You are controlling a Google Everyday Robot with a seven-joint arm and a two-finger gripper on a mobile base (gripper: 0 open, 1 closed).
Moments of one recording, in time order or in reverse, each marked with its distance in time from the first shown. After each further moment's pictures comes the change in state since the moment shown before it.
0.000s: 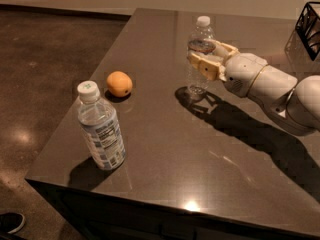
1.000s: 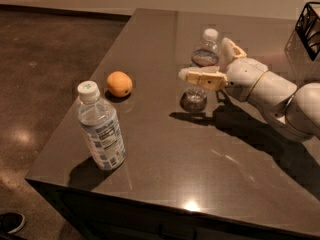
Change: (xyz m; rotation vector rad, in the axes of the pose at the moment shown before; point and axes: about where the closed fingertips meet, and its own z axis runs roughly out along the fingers) arm 0.008 -0.003 -0.005 0.019 -0.026 0.006
